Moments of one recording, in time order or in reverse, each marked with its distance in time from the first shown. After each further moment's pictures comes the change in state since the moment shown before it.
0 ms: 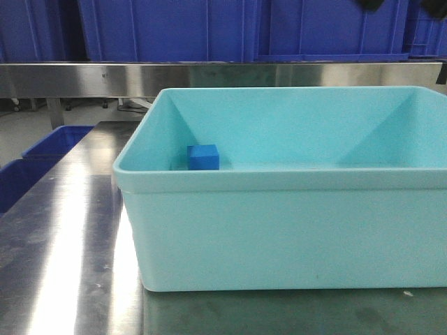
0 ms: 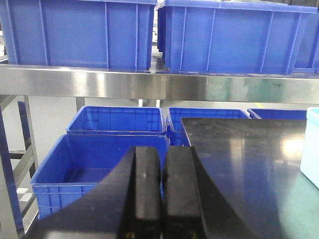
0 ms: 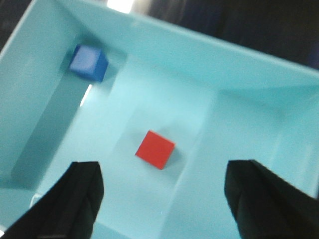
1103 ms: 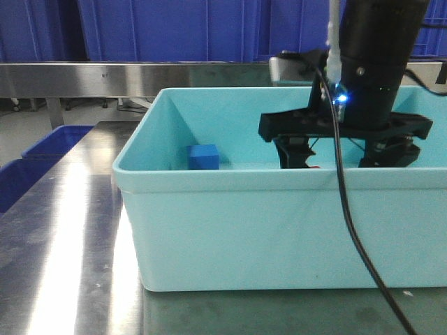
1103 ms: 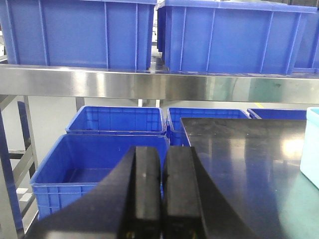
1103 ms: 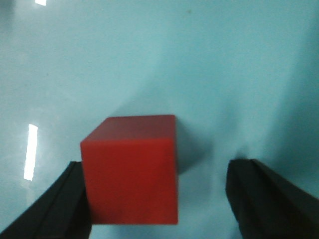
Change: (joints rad) left arm 0.000 0.000 0.000 0.000 0.000 0.000; right arm 0.089 0.496 -0.004 -0.044 -0.055 0.248
